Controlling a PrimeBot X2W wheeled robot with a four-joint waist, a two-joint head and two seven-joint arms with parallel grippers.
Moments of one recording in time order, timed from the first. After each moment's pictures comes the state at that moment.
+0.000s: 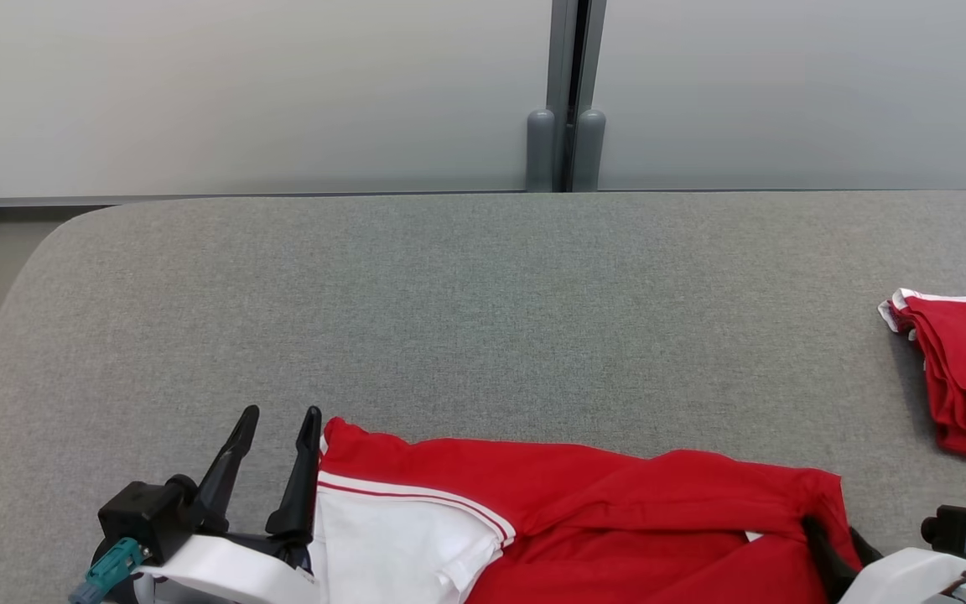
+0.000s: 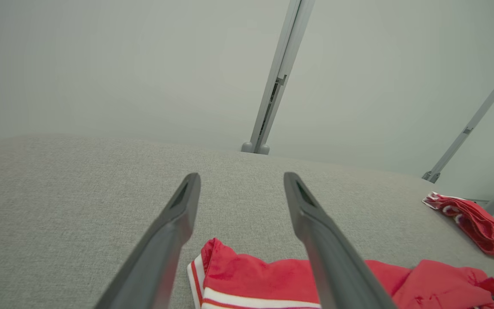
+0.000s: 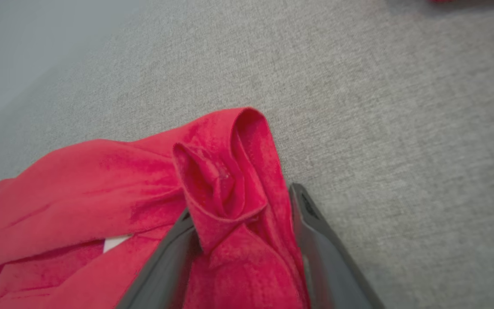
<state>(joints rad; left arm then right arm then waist) -0.06 0.36 -0.48 0.06 -0.72 0.15 -0.26 -0.13 -0.29 0.37 0.64 0.91 0.13 -0.05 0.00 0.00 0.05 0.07</state>
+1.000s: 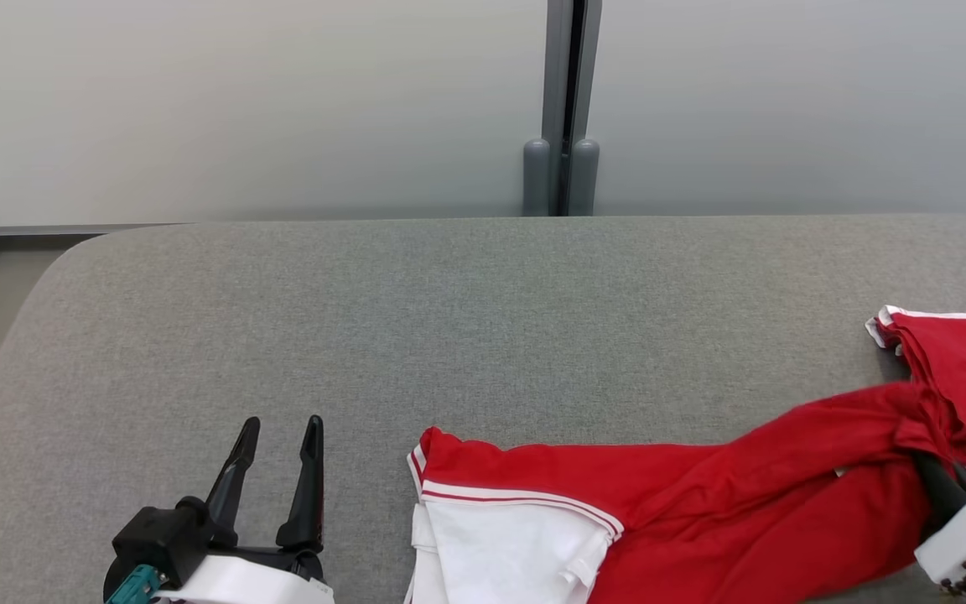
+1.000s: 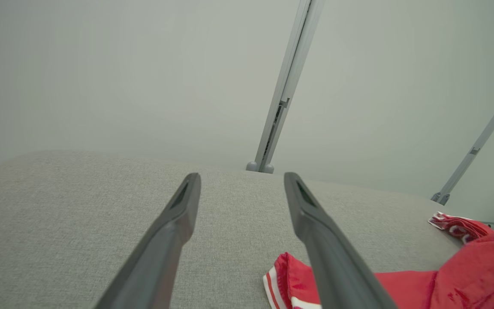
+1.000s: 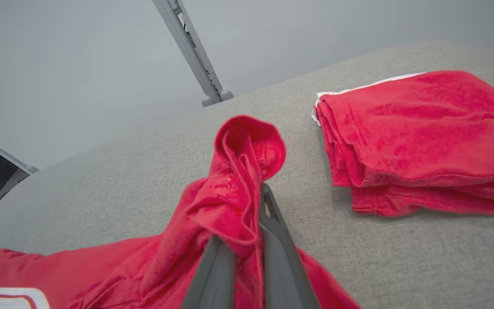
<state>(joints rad) 0.02 0.15 -0.26 0.12 -0.48 0.03 -0.26 -0.14 -0.51 0.33 0.43 0.98 0.13 -0.09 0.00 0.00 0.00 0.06</state>
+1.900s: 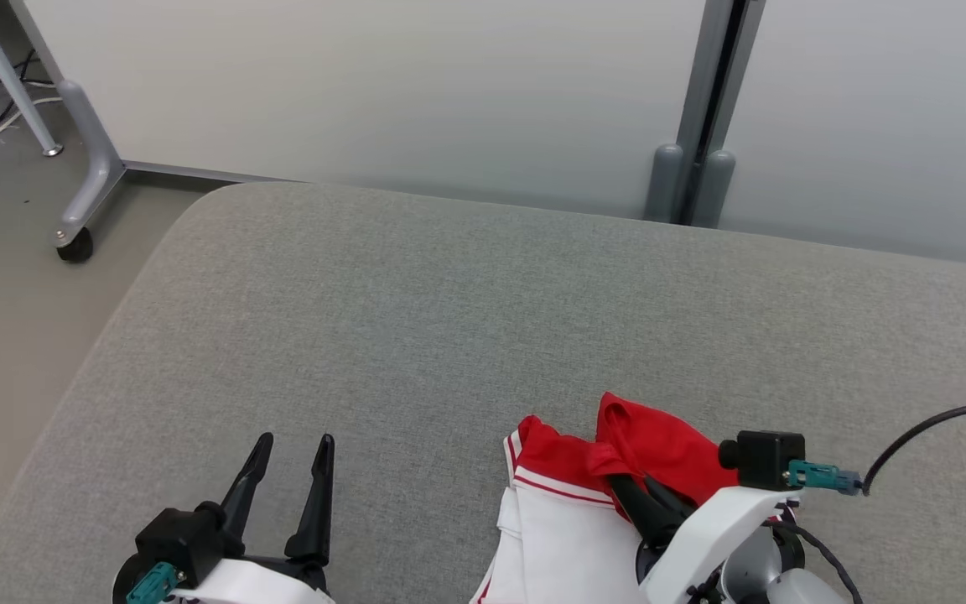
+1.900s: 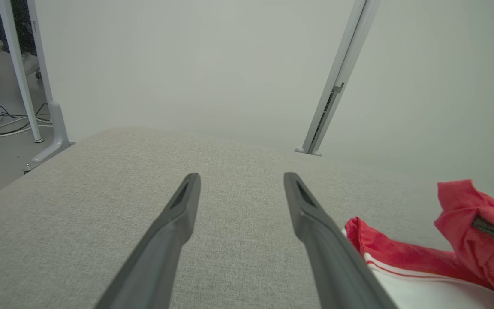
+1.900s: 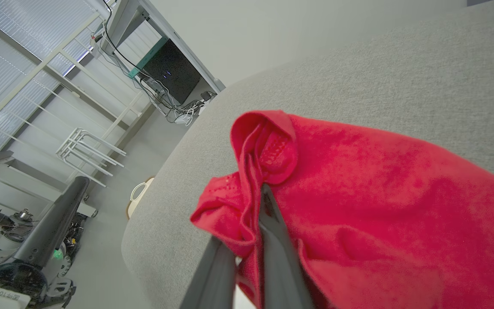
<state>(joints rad) -0.01 0.11 -0.22 0.25 -0.39 -0.07 -0.26 -0.20 -0.13 0.51 0.26 0.87 0.13 0.06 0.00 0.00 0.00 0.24</state>
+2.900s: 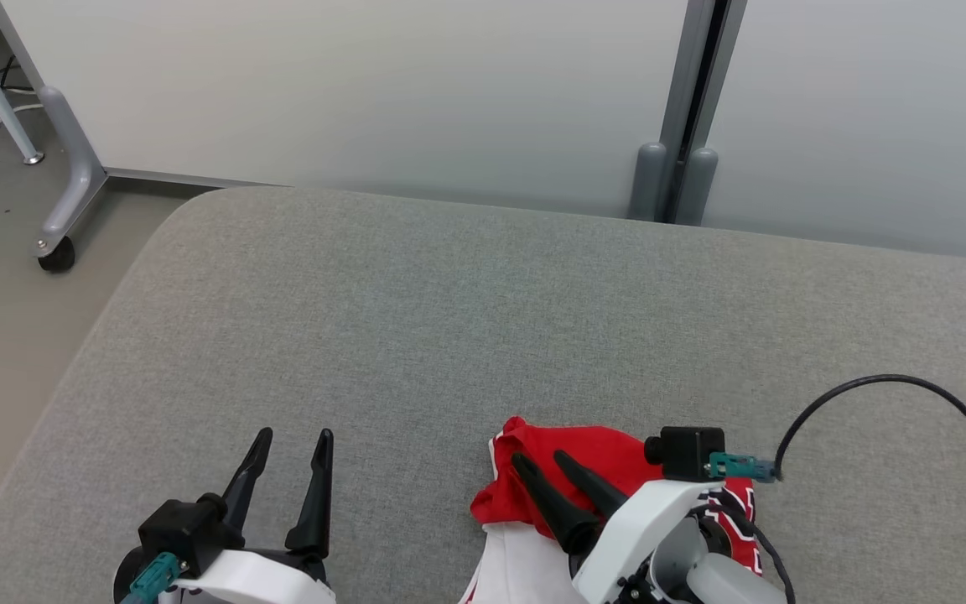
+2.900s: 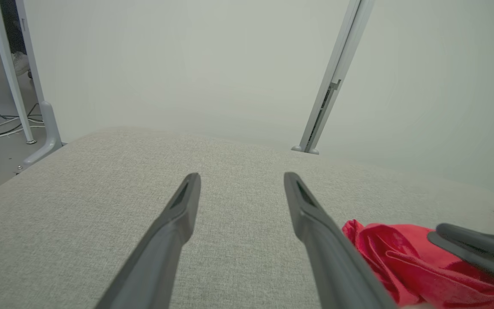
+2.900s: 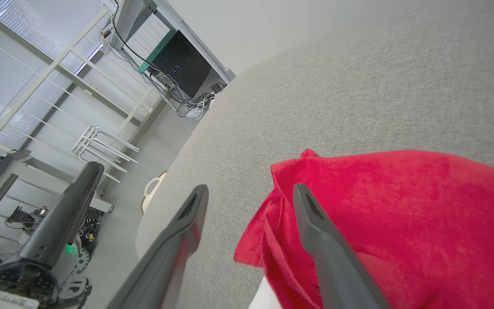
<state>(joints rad) -0.04 0.10 -0.21 0.29 -0.38 -0.07 -0.26 -0.39 -0.07 0.81 0.53 1.07 0.13 -0.10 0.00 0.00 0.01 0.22</state>
